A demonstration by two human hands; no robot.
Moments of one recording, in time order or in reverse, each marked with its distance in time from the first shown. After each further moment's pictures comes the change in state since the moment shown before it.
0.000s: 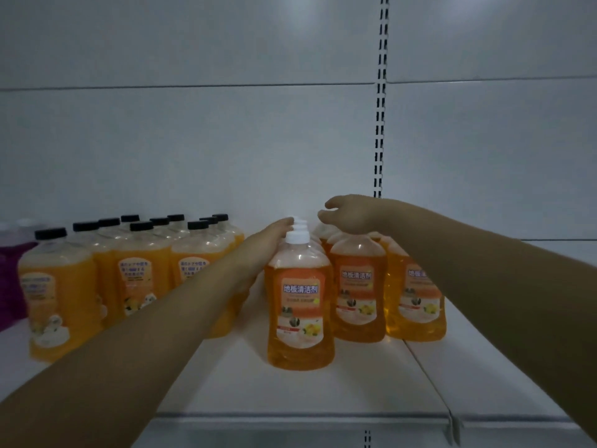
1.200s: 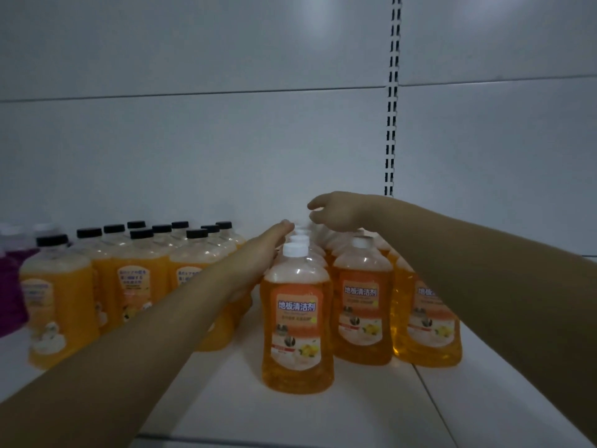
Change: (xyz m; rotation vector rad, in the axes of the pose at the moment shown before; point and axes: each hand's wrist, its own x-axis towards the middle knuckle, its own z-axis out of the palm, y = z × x) left_hand -0.009 0.013 0.001 0.050 -0.028 -0.009; right_hand 0.040 -0.006 -0.007 -0.040 -0.017 -0.155
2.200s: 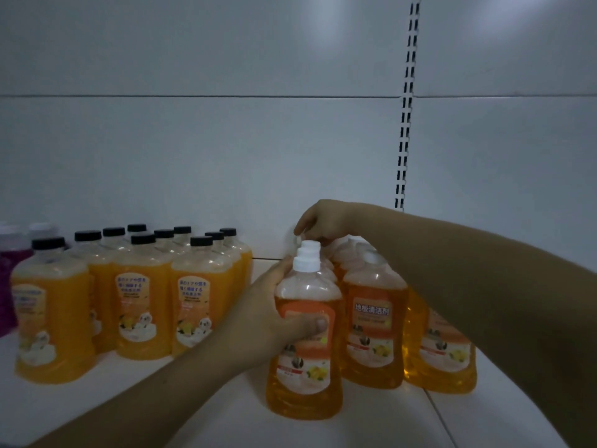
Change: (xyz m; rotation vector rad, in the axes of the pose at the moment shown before) left_hand -0.042 -0.032 0.013 0.162 0.021 0.289; right_hand 0.059 0.001 0.012 0.207 -0.099 -0.084
